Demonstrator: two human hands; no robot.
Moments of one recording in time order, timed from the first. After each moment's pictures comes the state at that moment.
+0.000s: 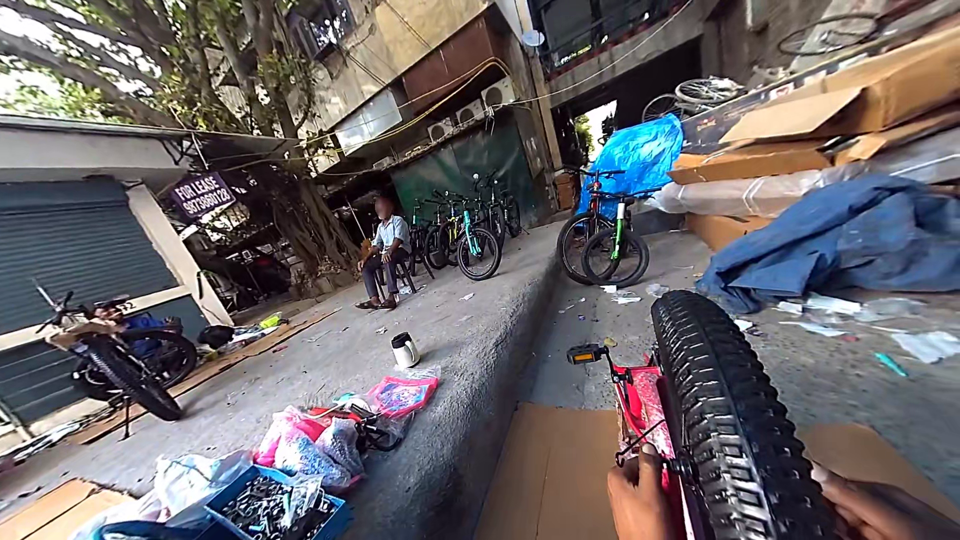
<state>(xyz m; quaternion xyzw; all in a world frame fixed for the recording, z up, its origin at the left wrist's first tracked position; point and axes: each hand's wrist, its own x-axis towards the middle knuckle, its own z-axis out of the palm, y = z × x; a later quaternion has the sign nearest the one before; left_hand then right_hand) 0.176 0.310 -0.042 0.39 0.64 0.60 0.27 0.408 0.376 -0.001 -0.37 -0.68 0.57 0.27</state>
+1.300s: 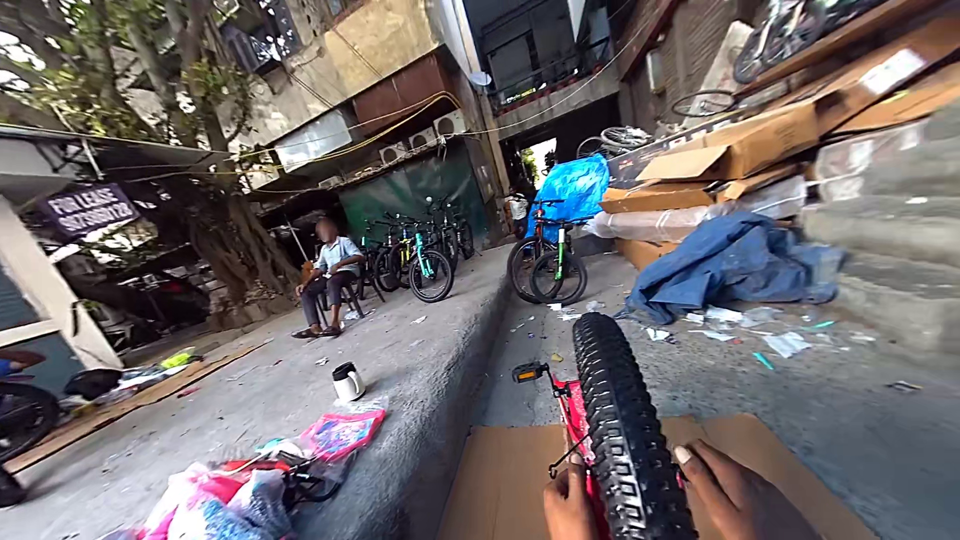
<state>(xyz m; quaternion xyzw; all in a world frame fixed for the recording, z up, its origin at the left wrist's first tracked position) 0.185 0.308 -0.030 0.36 0.65 0.60 0.30 0.386 0.361 -0.009 -0.47 -0.77 0.26 0.34</state>
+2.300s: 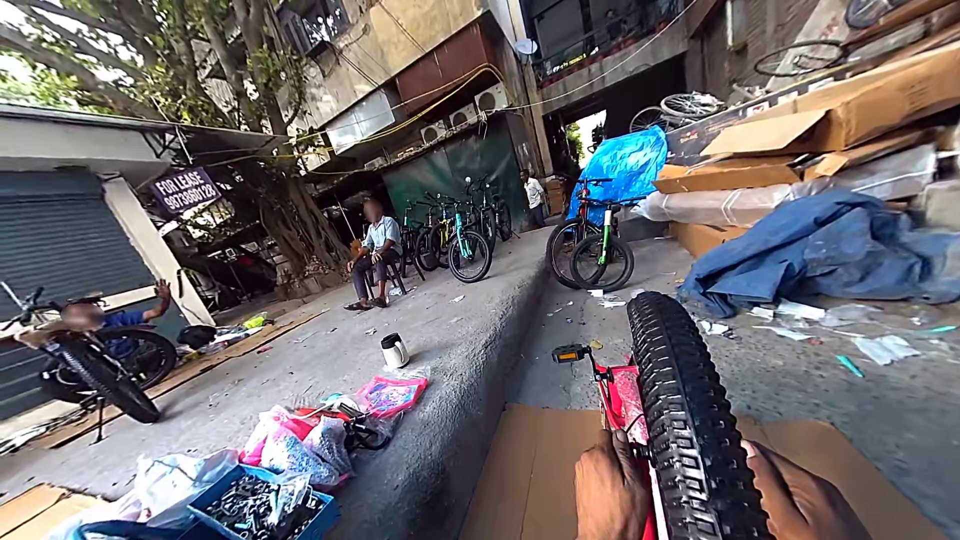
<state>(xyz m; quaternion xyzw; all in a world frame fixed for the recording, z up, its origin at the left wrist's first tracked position) 0.175 0.284 0.001 0.54 0.74 0.39 0.13 0.368 0.355 -0.043 -0.39 -0.73 0.23 0.51</state>
